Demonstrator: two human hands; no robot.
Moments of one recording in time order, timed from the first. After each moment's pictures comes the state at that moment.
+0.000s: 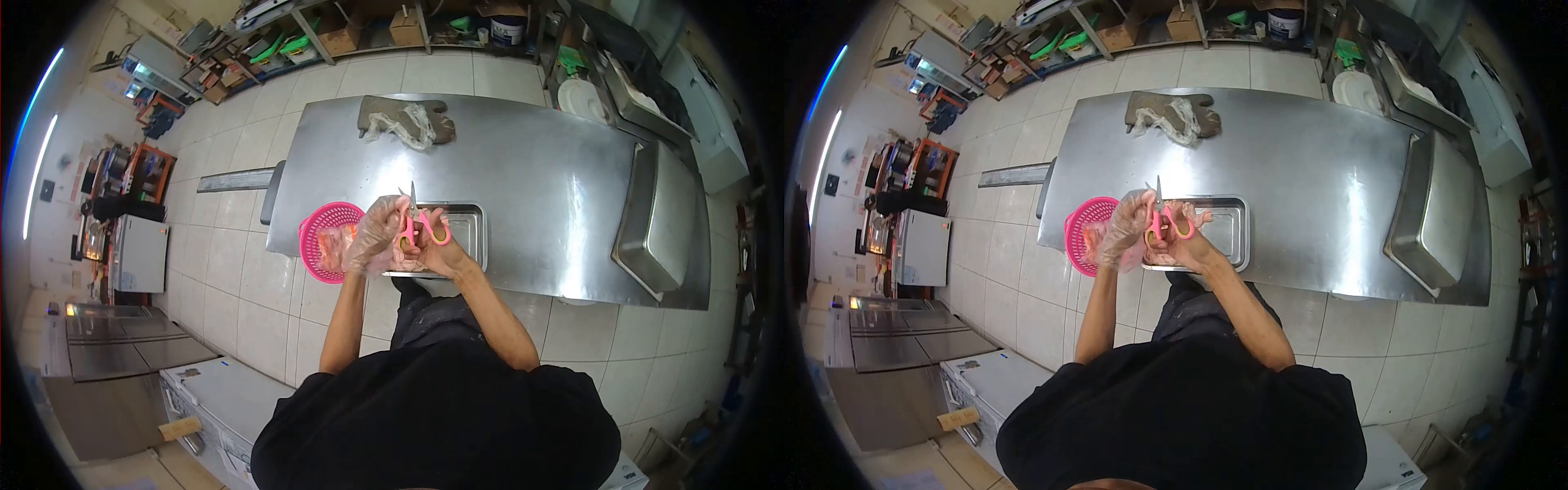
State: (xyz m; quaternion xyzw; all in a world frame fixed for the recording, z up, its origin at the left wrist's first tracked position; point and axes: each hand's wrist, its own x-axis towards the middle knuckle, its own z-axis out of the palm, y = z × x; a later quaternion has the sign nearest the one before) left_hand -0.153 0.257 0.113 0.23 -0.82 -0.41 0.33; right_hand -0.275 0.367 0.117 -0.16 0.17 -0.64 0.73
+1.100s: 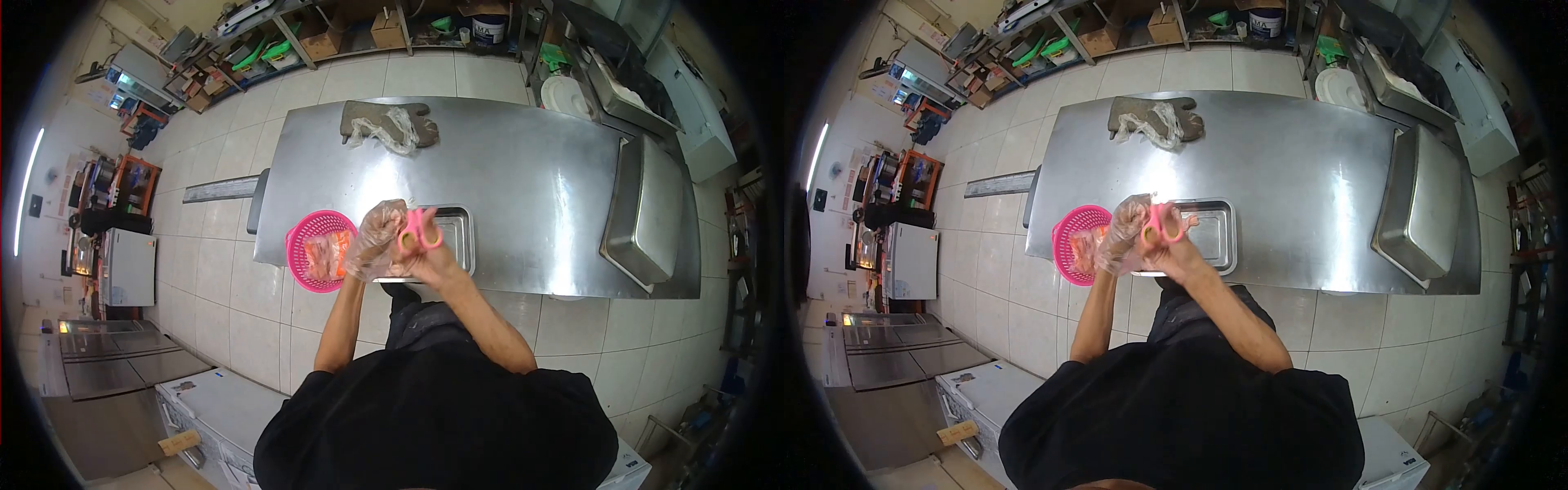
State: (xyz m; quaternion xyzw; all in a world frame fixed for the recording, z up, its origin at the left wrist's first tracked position) left_hand -0.172 0.275 0.124 0.17 -0.57 -0.74 0.30; right_hand -0.269 0.371 0.159 -0.01 0.19 -0.70 0.69
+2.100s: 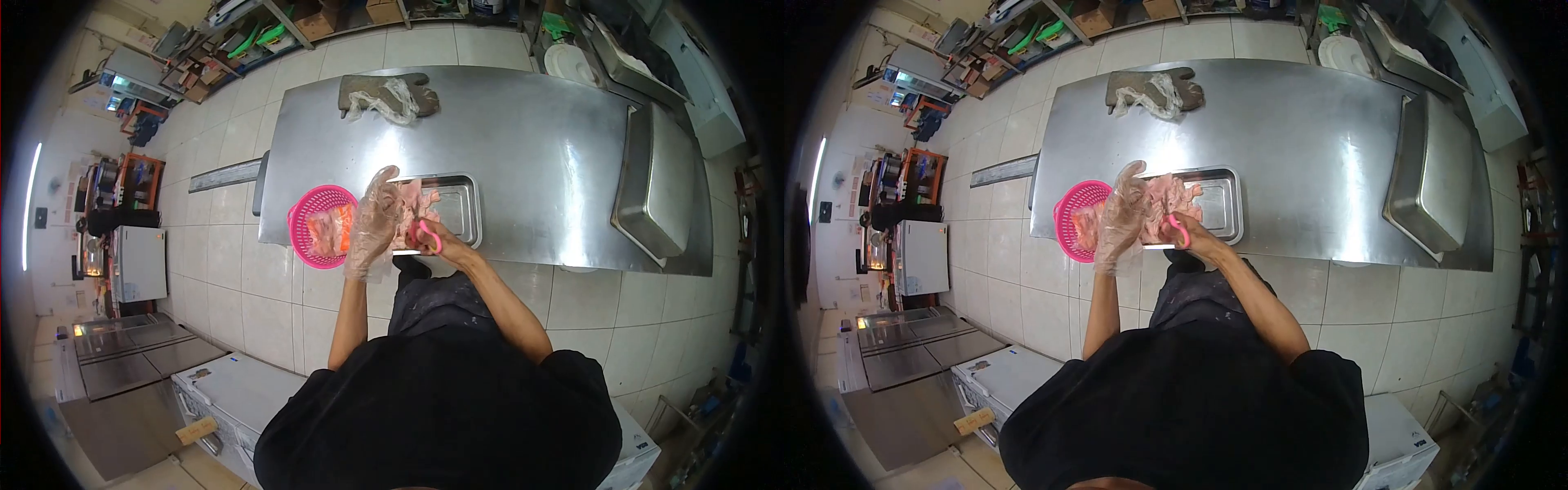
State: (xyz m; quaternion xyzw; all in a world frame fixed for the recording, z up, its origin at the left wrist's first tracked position) left_hand -0.165 0.304 0.154 0.29 -0.80 -0.45 0.27; right_hand -0.276 0.408 0.047 -0.28 0.37 -0.57 0.68
